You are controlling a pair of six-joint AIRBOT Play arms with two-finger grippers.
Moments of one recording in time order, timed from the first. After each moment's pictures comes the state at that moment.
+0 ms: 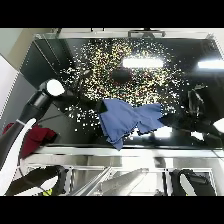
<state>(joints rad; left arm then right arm) -0.34 -1.23 1.13 0.96 -1.23 -1.35 -0.19 -0.80 0.62 -0.83 1.15 1.28</state>
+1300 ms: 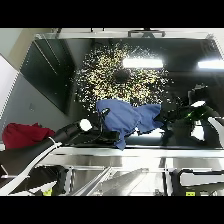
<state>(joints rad) -0.70 -1.29 0.68 0.64 -0.77 -1.42 -0.22 -1.58 0.86 -0.71 1.16 0.87</state>
